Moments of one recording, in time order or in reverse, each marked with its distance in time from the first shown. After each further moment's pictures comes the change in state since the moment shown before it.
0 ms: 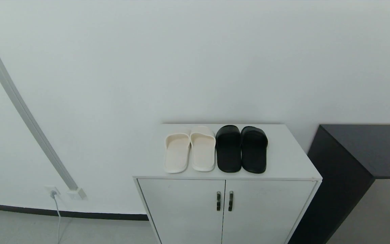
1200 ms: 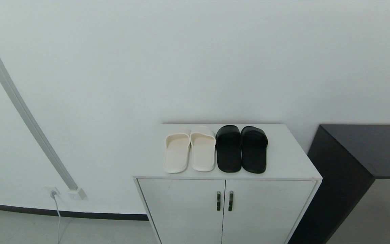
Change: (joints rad) left arm 0.000 0.000 0.000 0.000 0.000 0.007; right arm 0.199 0.705 -0.273 -0.254 0.083 0.103
